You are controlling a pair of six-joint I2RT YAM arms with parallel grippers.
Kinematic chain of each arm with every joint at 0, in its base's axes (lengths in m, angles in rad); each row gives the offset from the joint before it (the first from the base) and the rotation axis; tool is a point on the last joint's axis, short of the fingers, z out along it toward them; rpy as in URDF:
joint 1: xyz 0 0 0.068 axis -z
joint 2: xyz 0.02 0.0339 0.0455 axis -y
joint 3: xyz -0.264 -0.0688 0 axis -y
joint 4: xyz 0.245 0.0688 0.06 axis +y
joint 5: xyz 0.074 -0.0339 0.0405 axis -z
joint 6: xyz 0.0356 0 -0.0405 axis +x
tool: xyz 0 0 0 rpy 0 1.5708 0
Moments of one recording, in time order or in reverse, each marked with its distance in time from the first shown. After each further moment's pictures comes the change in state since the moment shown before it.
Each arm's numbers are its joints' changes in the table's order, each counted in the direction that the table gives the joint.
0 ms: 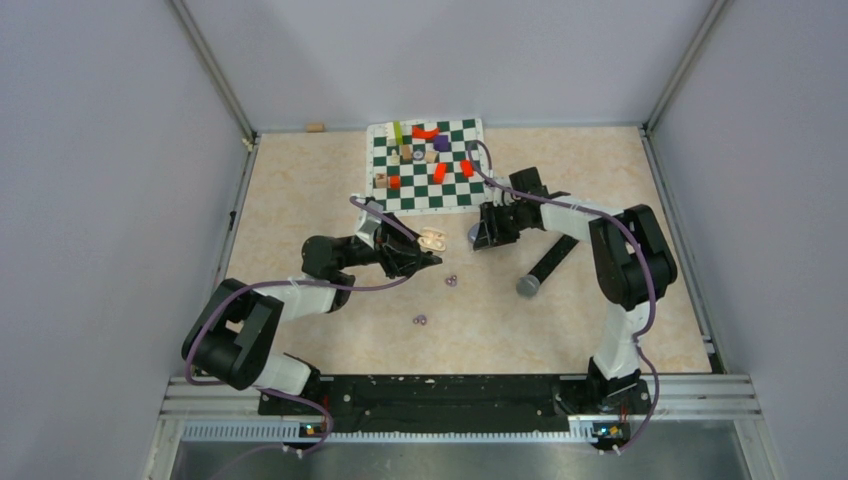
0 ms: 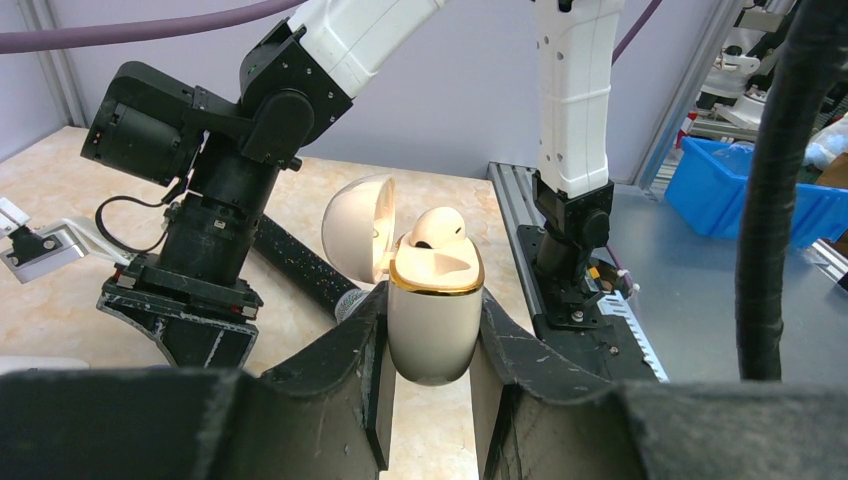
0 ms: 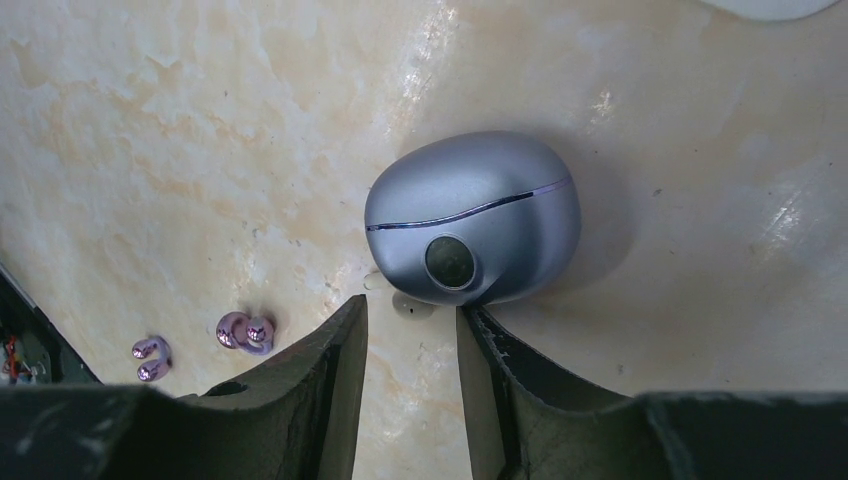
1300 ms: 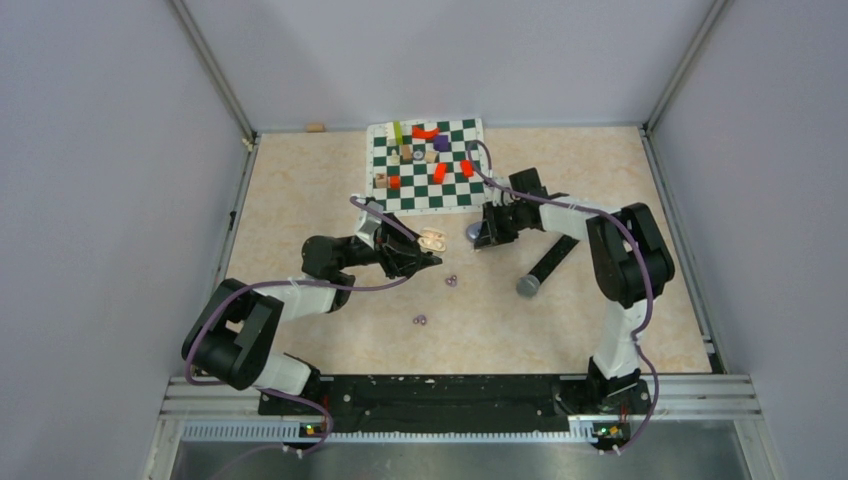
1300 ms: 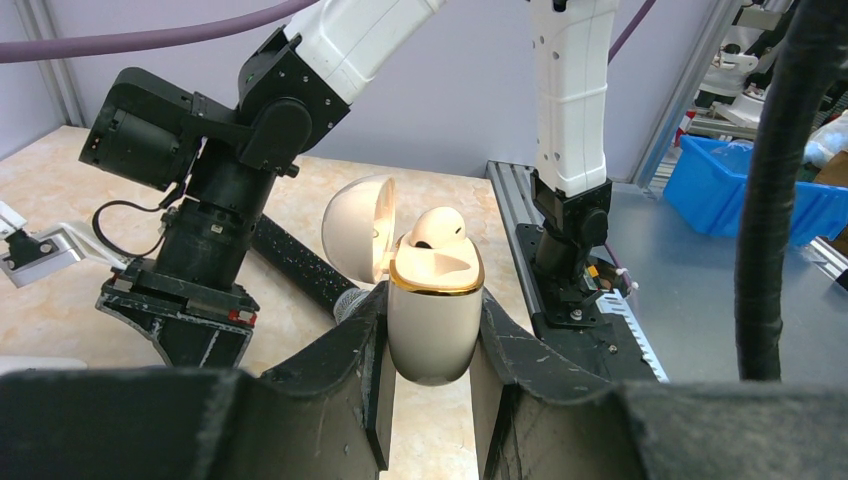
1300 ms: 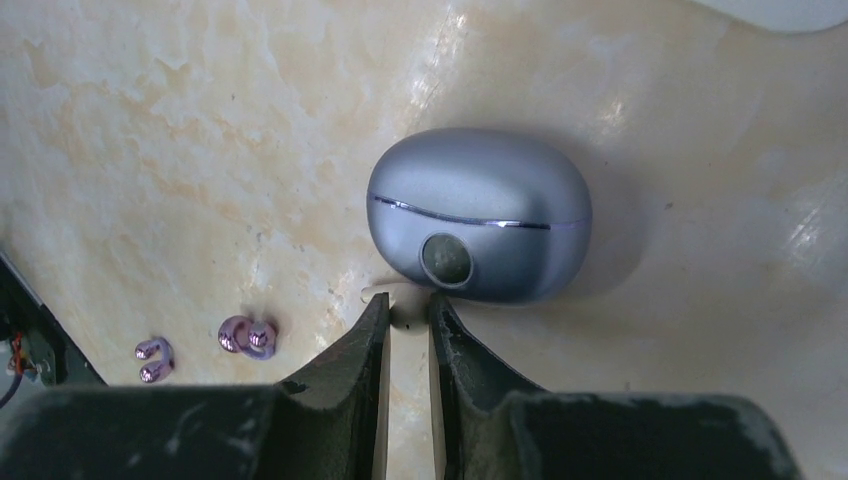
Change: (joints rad) left arm 0.000 0.000 0.000 0.000 0.005 0.000; right arm 0.000 -0.018 -0.003 -0.042 -0.021 0.008
